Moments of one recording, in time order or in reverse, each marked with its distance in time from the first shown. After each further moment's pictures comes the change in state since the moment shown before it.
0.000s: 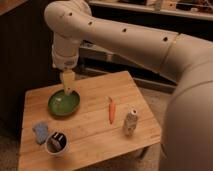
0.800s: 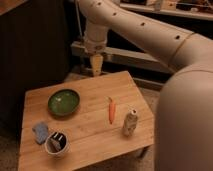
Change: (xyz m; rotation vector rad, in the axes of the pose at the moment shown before) arm 0.155 -0.006 -0.045 0.072 0.158 0.212
